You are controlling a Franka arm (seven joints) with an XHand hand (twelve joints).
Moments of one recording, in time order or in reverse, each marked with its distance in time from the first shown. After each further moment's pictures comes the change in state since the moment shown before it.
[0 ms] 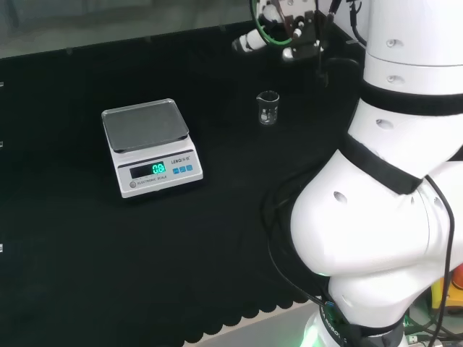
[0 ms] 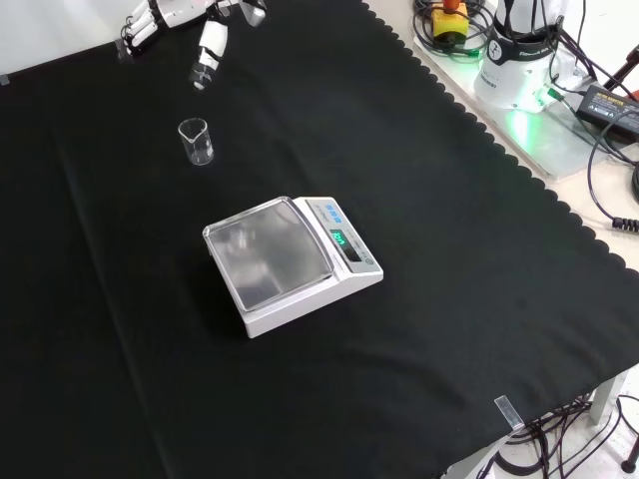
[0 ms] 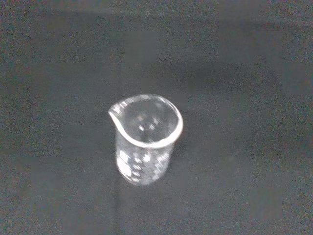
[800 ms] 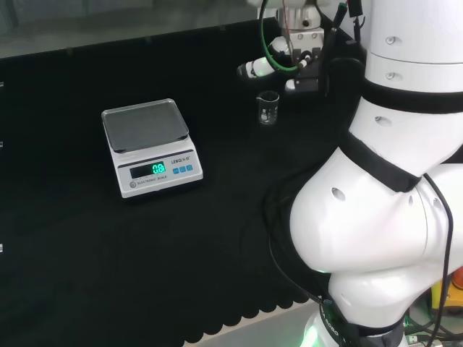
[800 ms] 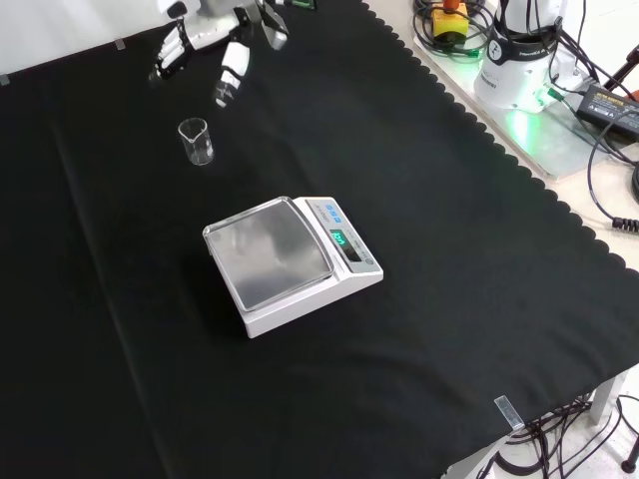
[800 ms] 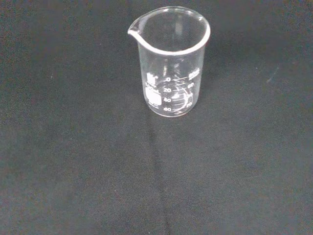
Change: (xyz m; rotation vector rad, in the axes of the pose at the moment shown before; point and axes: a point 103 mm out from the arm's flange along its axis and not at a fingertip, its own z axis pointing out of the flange) arm 0.014 -0.020 0.063 0.032 0.136 0.024
